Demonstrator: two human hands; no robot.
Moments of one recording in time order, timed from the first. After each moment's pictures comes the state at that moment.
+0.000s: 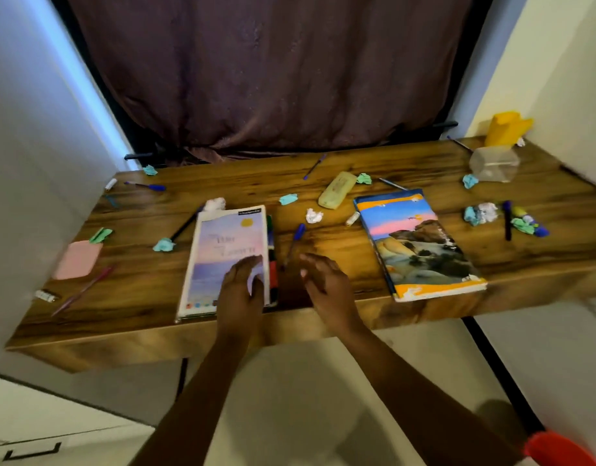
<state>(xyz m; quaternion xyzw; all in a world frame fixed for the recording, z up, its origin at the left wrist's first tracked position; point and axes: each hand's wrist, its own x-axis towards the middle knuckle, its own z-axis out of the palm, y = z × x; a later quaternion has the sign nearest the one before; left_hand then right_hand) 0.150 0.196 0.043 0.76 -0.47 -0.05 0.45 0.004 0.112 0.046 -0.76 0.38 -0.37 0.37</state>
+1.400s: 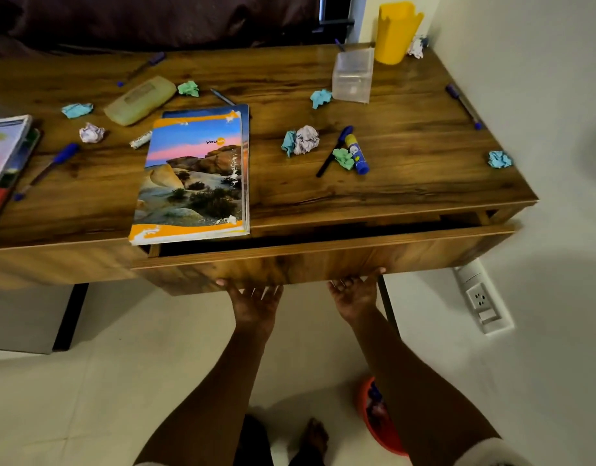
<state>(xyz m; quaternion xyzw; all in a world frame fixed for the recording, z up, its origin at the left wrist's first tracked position) -0.288 0.022 -0.125 0.36 0.20 -0.51 0.76 -0.440 -0.084 -0.151 0.01 0.43 -0.43 0.79</state>
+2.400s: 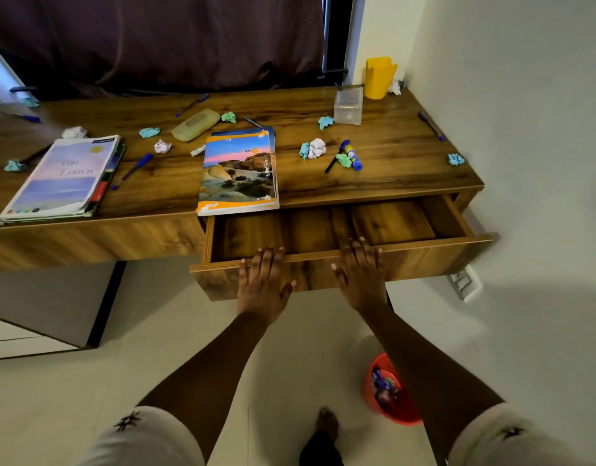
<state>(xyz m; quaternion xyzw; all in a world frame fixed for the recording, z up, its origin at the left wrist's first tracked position) -0.289 0.144 -0.053 0.81 -0.59 0.01 0.07 -0.478 0.035 -0.043 -0.85 0.51 -0.11 0.05</state>
